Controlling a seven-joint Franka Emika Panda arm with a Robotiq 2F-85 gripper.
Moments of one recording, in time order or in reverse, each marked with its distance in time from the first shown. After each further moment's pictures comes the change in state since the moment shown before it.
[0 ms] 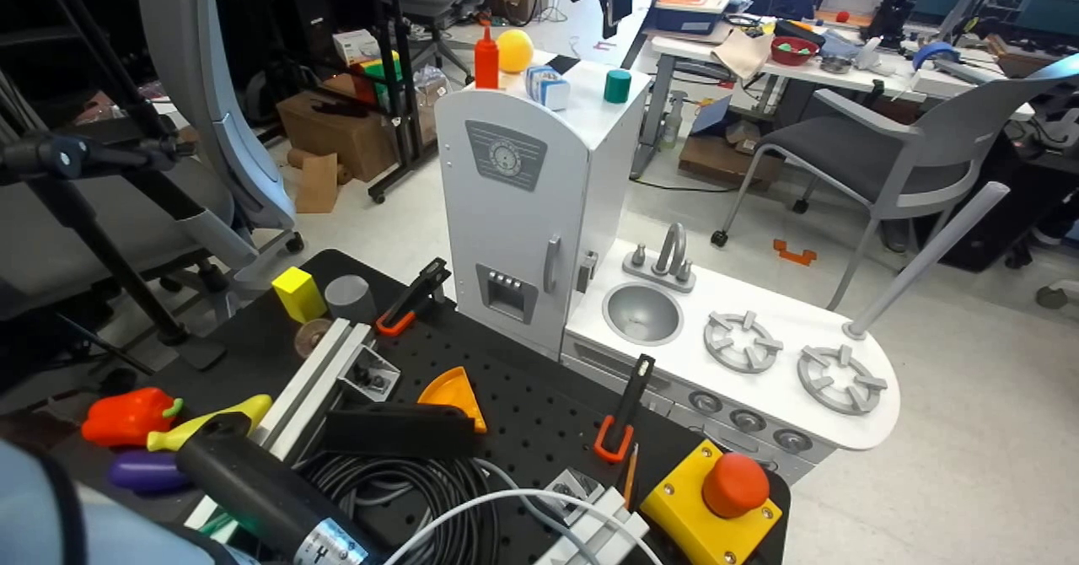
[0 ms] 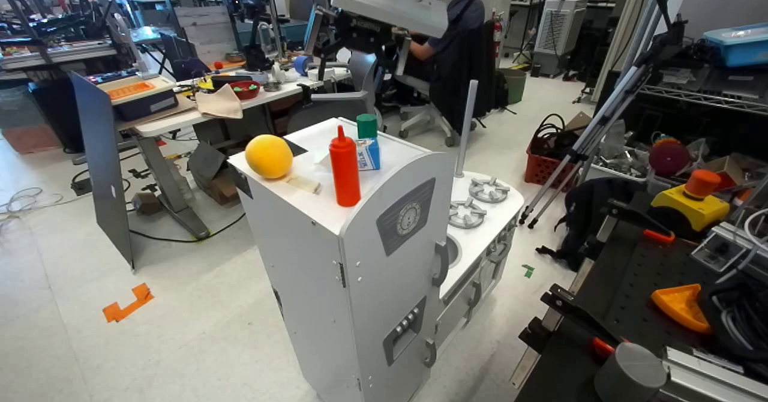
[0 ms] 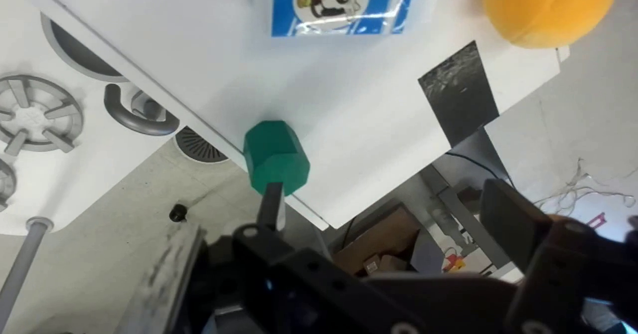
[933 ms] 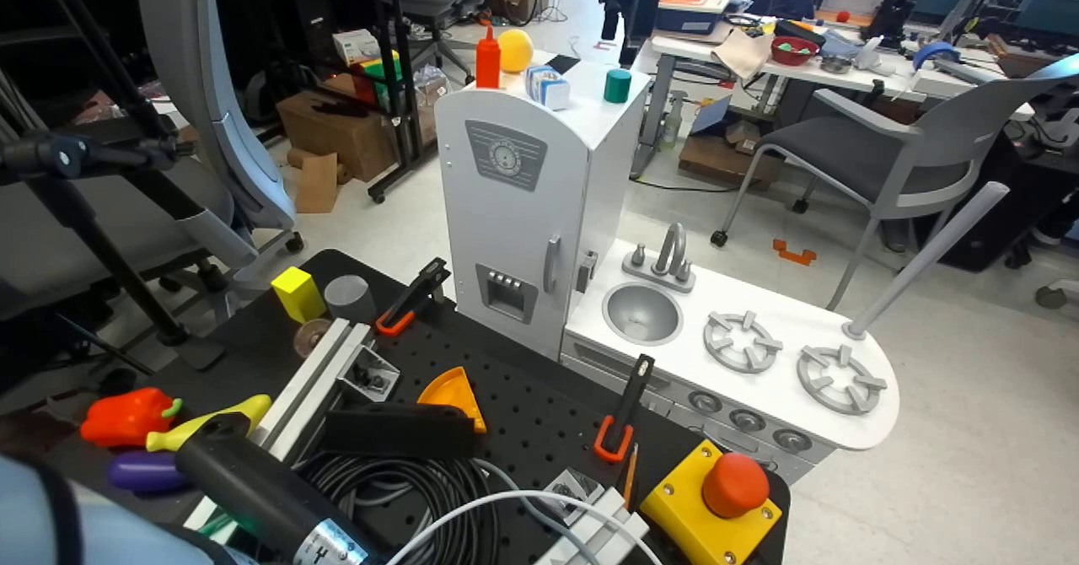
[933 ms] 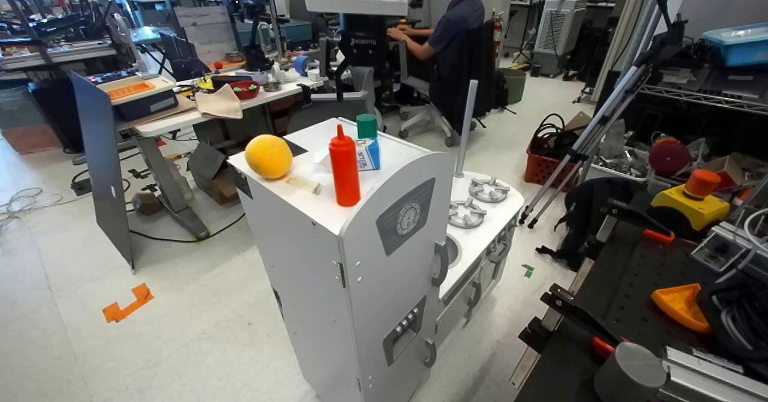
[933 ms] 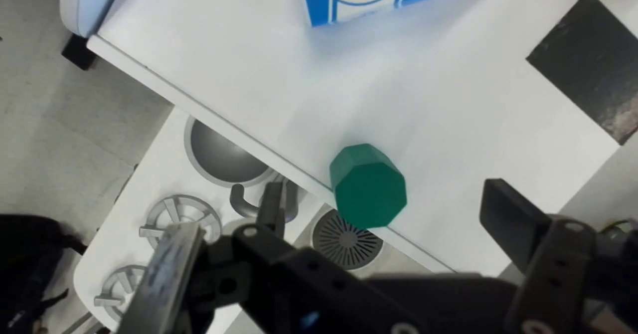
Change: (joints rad) arm -0.047 0.340 -0.043 0.619 0.122 -0.705 0.161
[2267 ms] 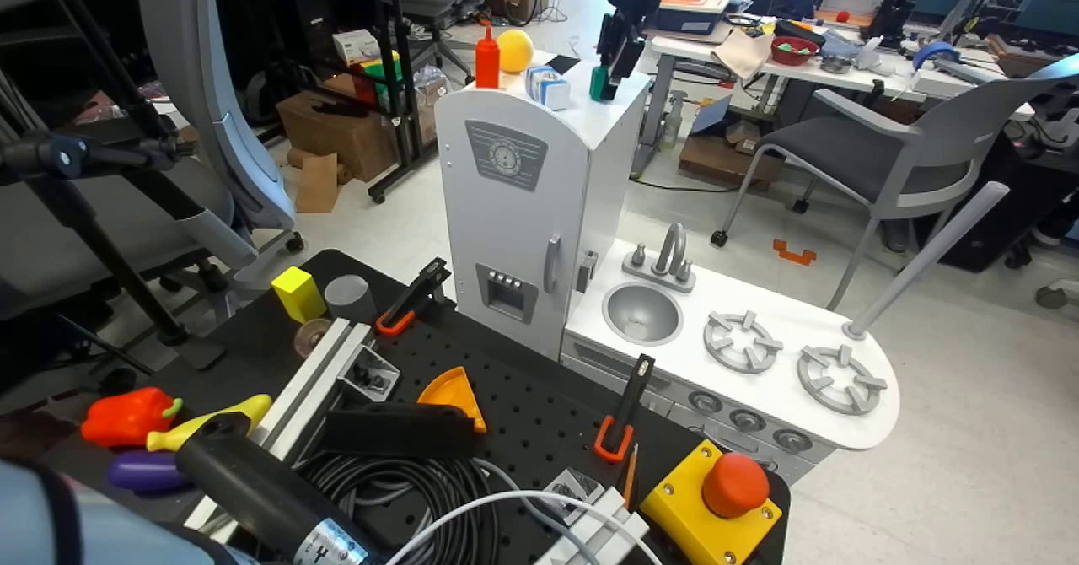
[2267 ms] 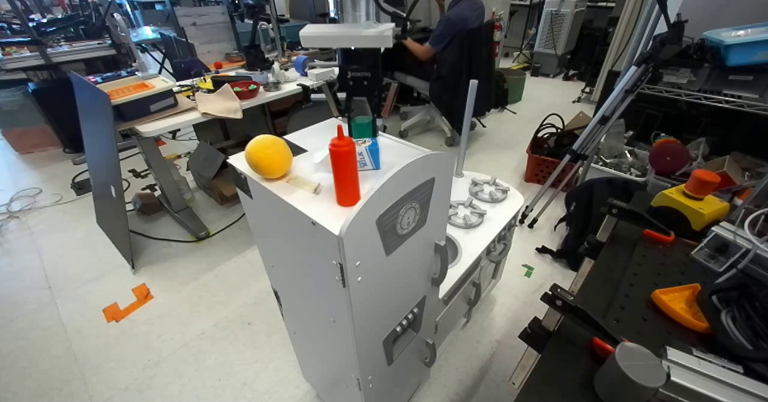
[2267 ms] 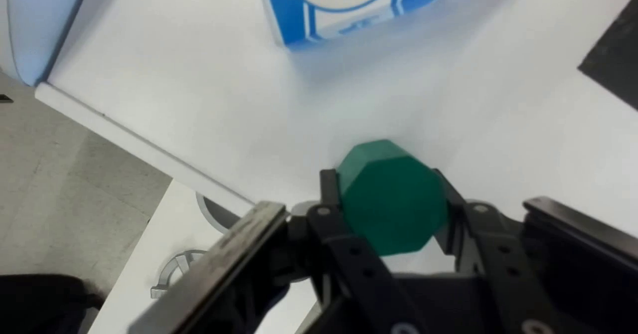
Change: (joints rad) arm -0.021 0.215 0.012 0.265 0.057 -0.154 0.061
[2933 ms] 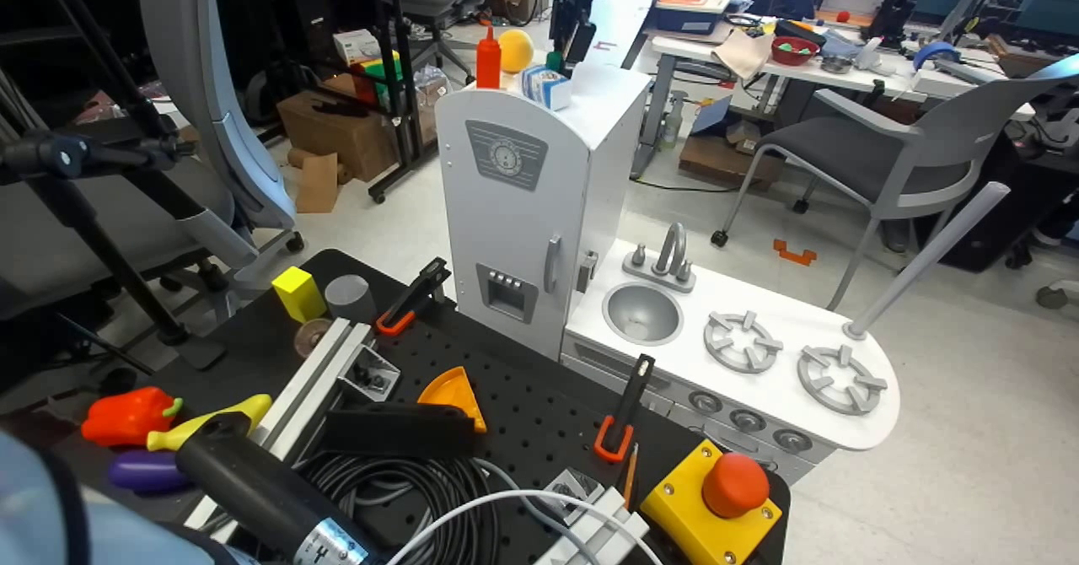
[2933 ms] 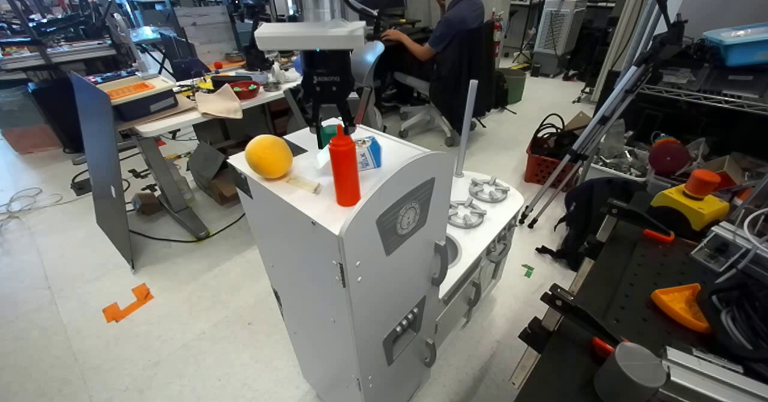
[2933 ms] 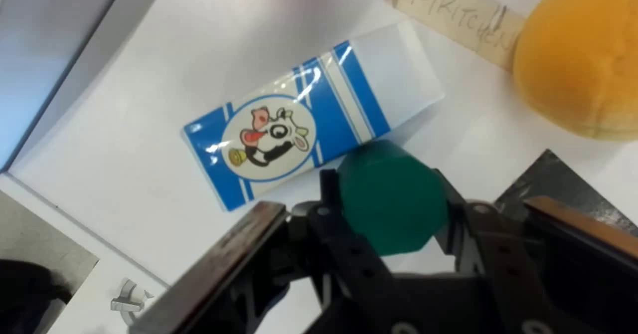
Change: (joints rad) arm 0.098 -0.014 0.003 -0.003 -0.004 -0.003 -0.013
